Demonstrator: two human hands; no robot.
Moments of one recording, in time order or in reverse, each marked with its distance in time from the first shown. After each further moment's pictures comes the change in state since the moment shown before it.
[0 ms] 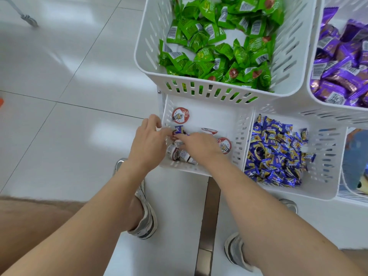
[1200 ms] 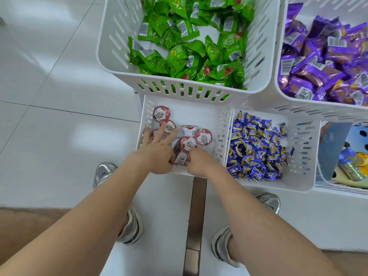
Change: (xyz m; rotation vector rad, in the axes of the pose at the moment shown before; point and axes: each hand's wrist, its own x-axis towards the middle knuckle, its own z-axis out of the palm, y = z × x) left_hand 0.023 0.056 0.029 0.255 -0.769 0.218; right_hand -0.049 0.035 0.020 0.520 -0.378 0.388
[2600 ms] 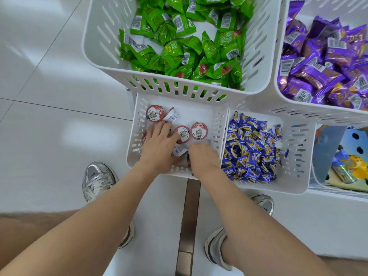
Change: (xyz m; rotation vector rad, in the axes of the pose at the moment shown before) left_hand 0.036 0.018 0.028 -0.111 0.587 -0.111; right_hand -0.016 -0.001 -0.016 -0.455 0.285 -0.002
